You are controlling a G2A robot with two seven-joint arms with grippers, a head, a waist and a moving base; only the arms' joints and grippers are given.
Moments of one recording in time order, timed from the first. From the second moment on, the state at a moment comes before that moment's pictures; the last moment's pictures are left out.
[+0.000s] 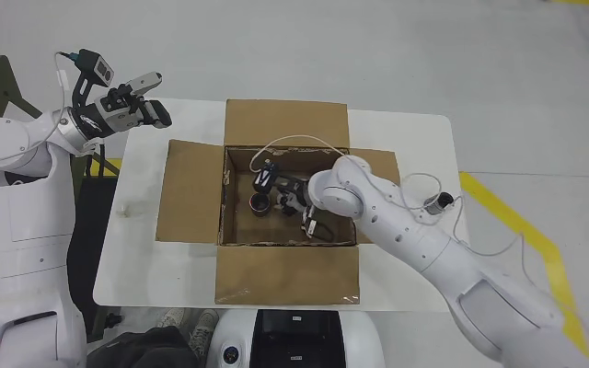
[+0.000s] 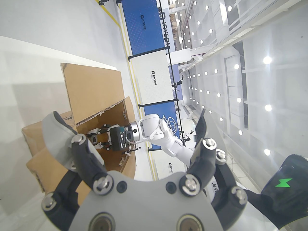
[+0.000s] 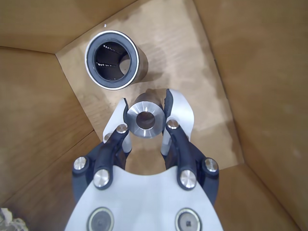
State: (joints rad) left arm 0.99 -0.94 -1.72 -1.43 -0.37 0.03 -1.22; right arm -0.61 -1.41 0.50 -1.22 -0.81 -0.38 0.92
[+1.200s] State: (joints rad) left arm 0.99 -0.94 -1.72 -1.43 -0.37 0.03 -1.22; right arm -0.69 -1.40 0.63 -1.40 -0.90 -0.34 1.01
